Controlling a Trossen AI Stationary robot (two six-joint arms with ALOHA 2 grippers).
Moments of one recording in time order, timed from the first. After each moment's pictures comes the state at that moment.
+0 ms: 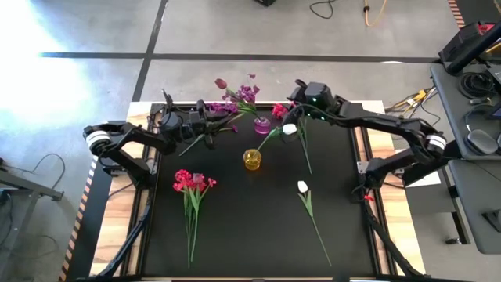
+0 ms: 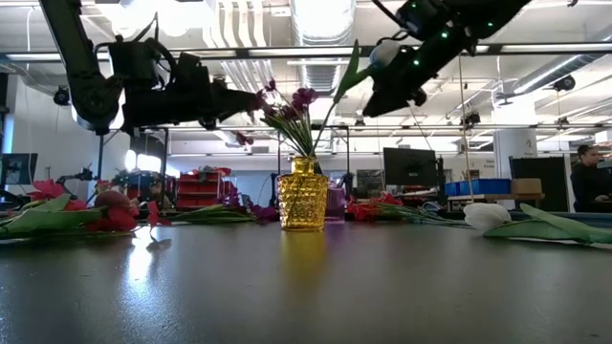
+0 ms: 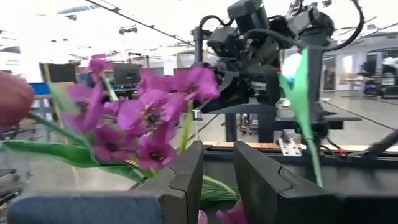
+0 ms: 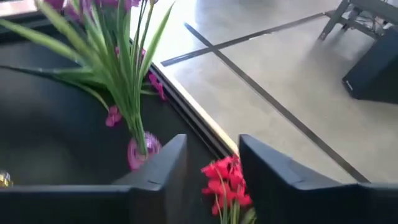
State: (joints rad) left arm 0.65 1.52 0.34 1.42 0.40 -0.01; right arm -0.56 1.38 1.00 -0.12 0.12 -0.08
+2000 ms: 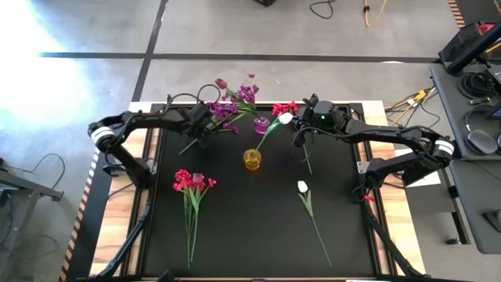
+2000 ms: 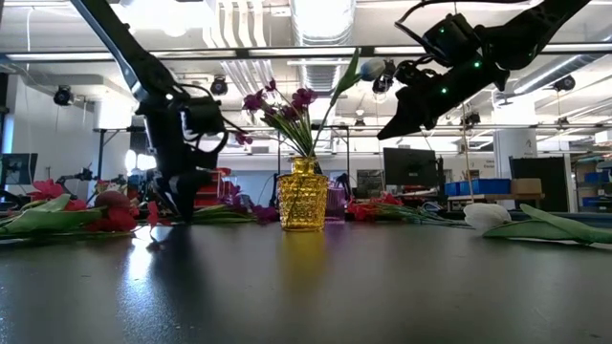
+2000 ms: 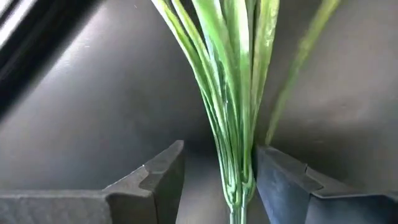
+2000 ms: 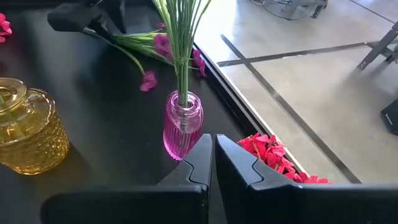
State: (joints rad) left arm 0.73 1.59 0.77 -0.39 -0.19 0.00; right arm -0.56 1.29 0.66 0.18 -0.03 -0.20
